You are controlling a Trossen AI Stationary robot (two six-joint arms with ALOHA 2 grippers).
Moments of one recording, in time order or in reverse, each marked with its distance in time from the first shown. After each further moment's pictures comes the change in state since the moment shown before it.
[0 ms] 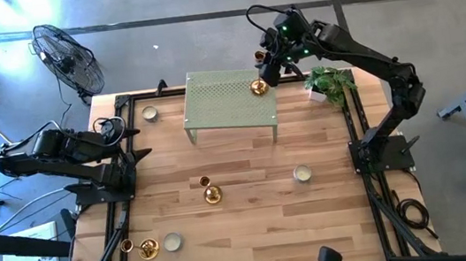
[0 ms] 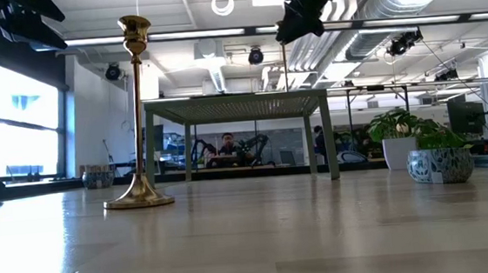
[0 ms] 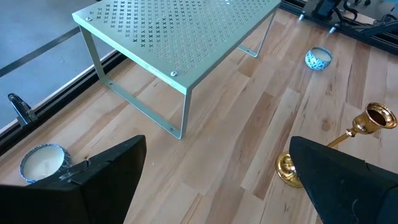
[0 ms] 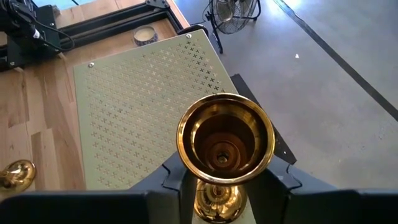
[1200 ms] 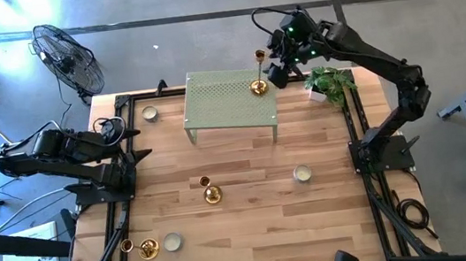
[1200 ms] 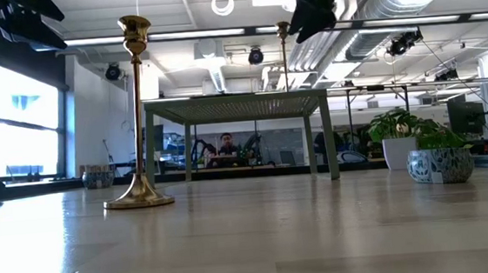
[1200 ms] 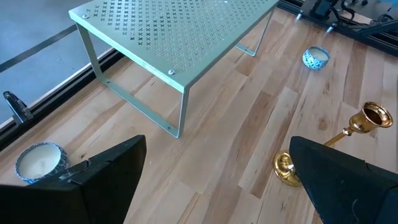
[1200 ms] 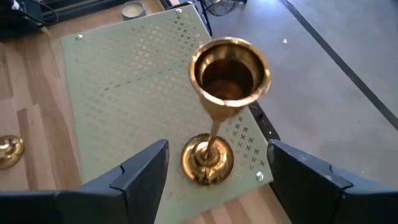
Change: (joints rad) left arm 0.000 0.000 0.000 0.000 0.009 -0.006; right arm 0.000 -0.062 0.000 -0.125 0.067 -0.030
